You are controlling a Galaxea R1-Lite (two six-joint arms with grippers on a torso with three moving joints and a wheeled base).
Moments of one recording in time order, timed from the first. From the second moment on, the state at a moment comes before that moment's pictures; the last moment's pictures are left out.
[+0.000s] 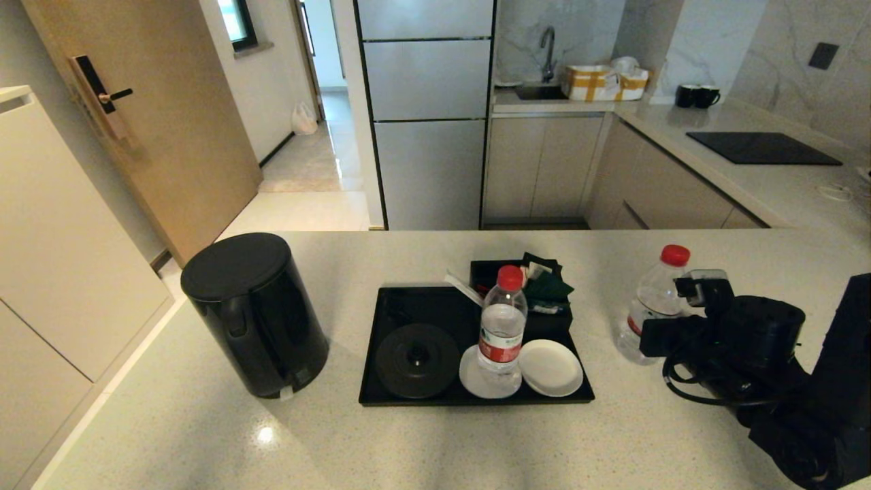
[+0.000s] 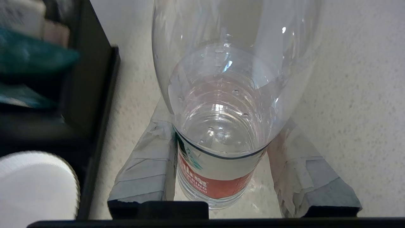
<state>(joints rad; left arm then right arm) 0.01 0.00 0.00 0.00 -0.01 0.07 0.16 2.10 -0.37 -1.52 -0.20 -0.03</state>
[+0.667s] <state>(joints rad) 0.01 0.00 0.00 0.00 -0.01 0.07 0.16 2.13 -0.31 -1.52 -0.20 -0.03</state>
